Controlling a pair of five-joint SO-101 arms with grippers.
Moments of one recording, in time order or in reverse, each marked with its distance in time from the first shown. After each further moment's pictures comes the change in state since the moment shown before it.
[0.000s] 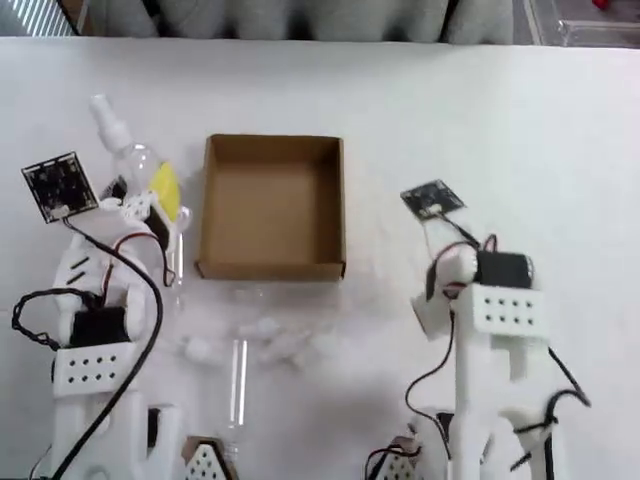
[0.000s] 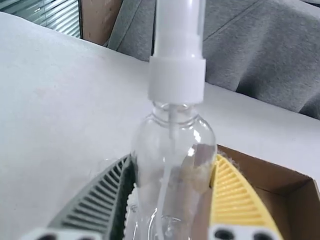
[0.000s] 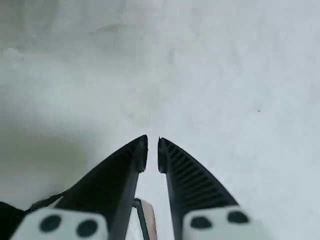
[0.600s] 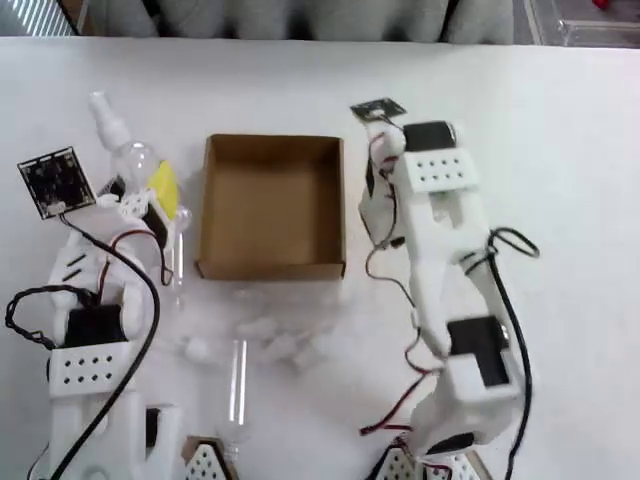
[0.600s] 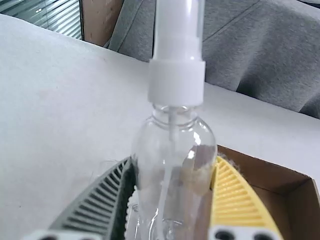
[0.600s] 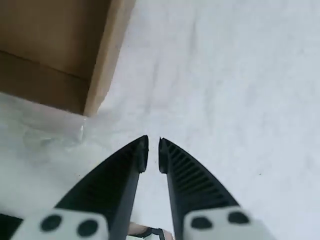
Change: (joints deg) left arm 0.0 0.0 -3.1 4.7 0.0; right arm -14.9 45.3 -47.7 9.6 -15.3
